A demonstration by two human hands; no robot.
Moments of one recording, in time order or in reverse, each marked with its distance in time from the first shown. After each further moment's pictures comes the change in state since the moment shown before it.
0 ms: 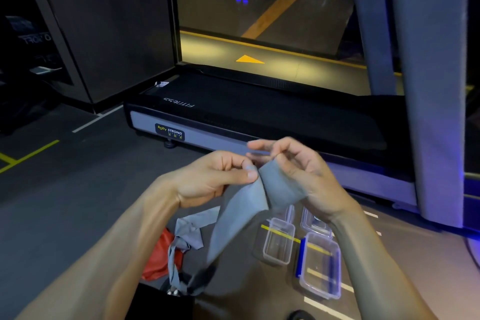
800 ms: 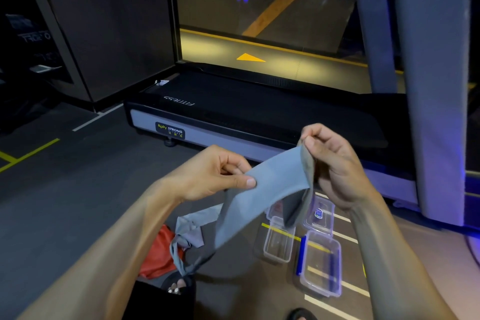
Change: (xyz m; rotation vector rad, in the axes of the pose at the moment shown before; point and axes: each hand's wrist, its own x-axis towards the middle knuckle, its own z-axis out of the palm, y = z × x) left_hand -0.004 0.002 -0.004 0.375 0.148 0.032; right_hand -0.001 -0.008 -0.033 0.058 0.250 -0.015
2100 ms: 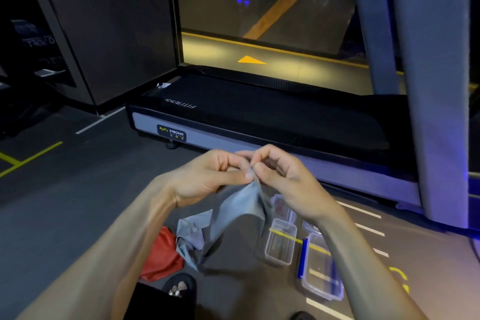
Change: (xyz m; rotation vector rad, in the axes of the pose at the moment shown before) left_hand 0.005 -0.005 0.002 -0.238 -0.103 0.006; right_hand -0.003 0.024 0.041 -0.289 -0.273 0.028
